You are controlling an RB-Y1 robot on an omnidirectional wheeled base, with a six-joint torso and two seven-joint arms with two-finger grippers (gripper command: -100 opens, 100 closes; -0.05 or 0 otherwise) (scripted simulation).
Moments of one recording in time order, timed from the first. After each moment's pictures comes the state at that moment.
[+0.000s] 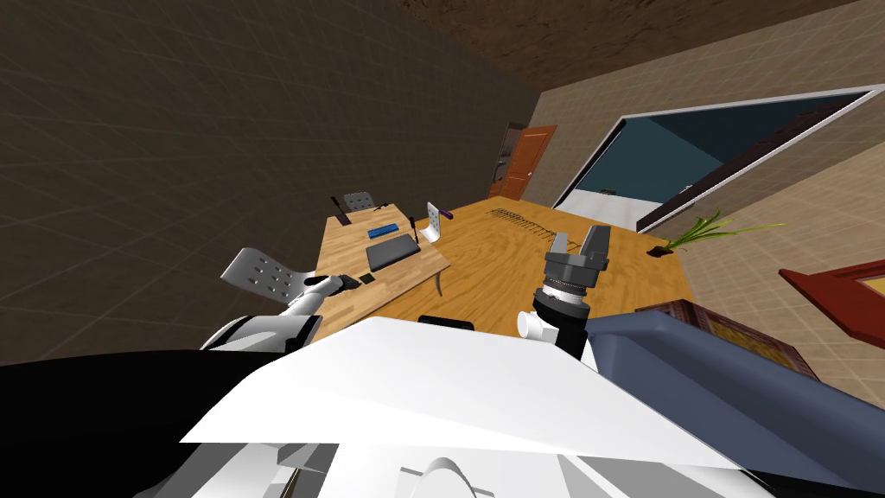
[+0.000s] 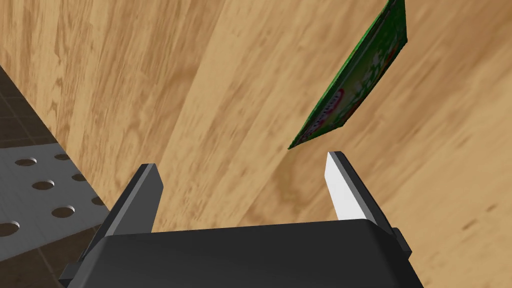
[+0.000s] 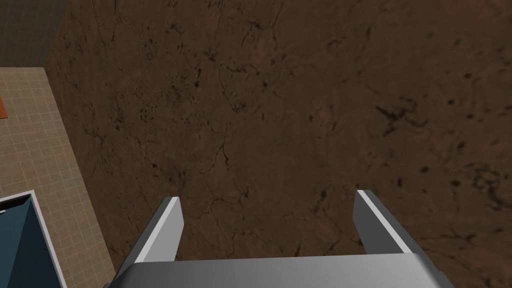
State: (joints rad) left arm -0.16 0.74 0.18 -0.59 0.99 0.39 0.35; right arm 0.48 0.03 -0.06 -2.29 0.09 -0.60 0.05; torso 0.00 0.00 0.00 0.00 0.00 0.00
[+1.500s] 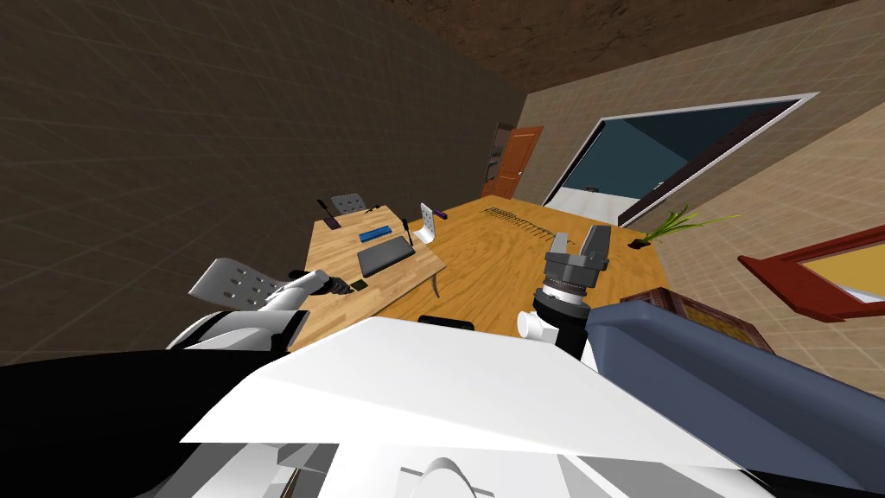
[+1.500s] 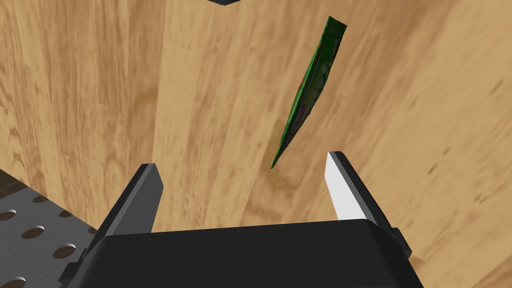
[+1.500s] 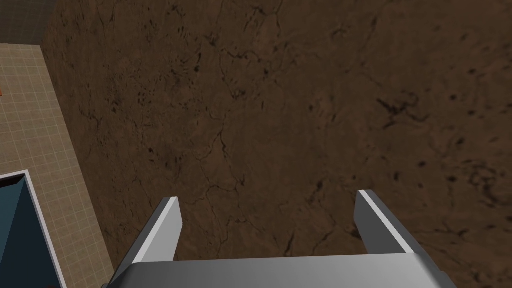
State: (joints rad) left arm -0.18 0.85 0.19 -0.57 0.97 0.73 0.24; right arm 0.48 0.03 -0.06 -2.29 0.09 -0.60 0.05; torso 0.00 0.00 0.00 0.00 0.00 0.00
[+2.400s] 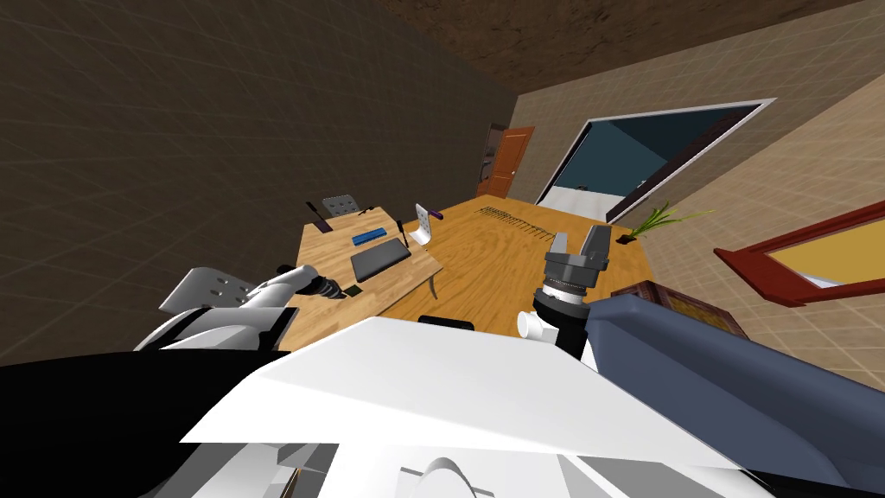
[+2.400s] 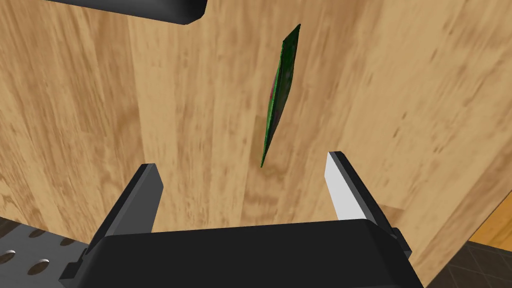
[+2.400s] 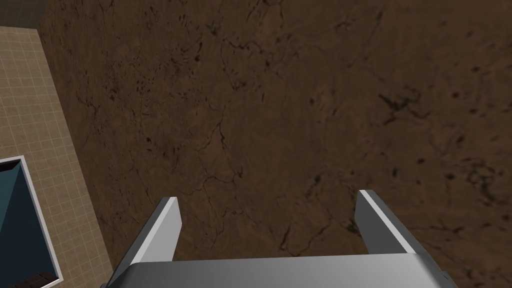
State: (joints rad) left arm -0.19 0.93 0.19 -0.57 0.97 0.97 0.15; right arm 0.48 0.03 -0.06 -2.29 0.09 -0.60 0.05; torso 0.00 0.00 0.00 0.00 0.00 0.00
